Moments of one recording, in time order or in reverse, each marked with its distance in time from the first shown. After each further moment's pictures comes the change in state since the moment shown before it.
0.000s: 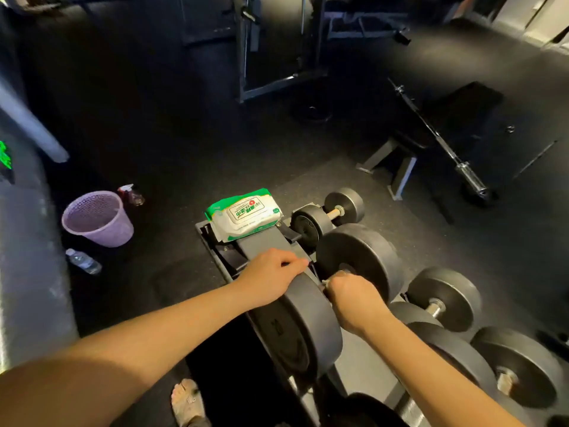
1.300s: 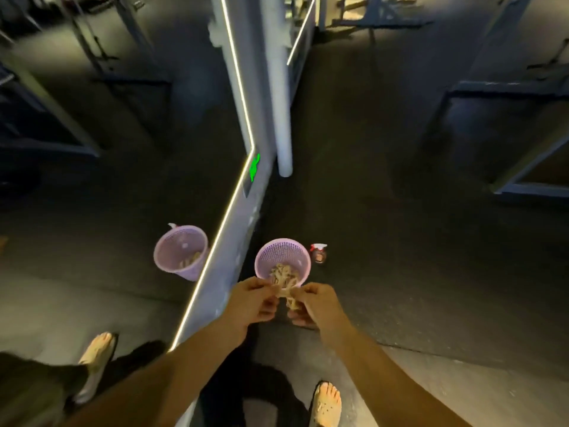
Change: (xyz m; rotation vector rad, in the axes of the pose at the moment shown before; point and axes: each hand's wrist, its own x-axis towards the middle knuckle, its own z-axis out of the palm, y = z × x) left_hand 0.100 -0.402 -0.567 -1.024 0.914 -0.745; right_hand 0.535 -0.632 -0.168 1.102 -0.520 -0.178
